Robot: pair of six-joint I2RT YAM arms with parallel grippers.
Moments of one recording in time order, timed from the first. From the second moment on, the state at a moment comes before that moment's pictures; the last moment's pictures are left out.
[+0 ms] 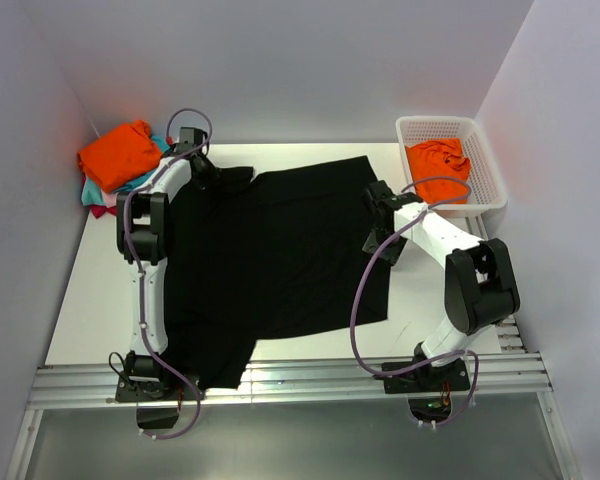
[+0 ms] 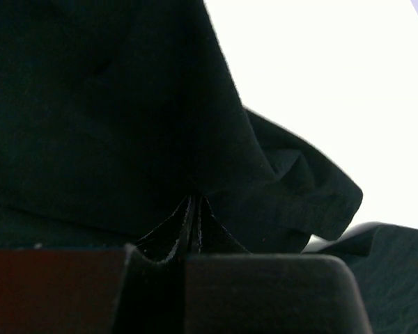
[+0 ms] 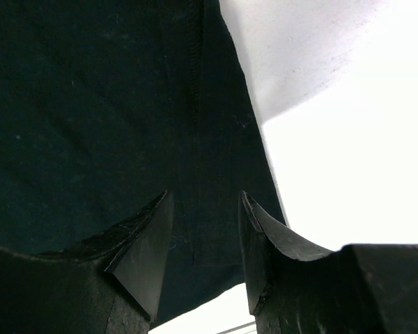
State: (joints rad) left arm -0.10 2.41 1.99 -0.49 -0.02 -0.79; right arm 0.32 1.61 1.11 -0.90 0.25 0.85
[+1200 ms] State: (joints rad) left arm -0.04 2.29 2.09 0.06 0.05 -0.87; right arm 0.33 1.68 1.34 -1.02 0.33 0.80
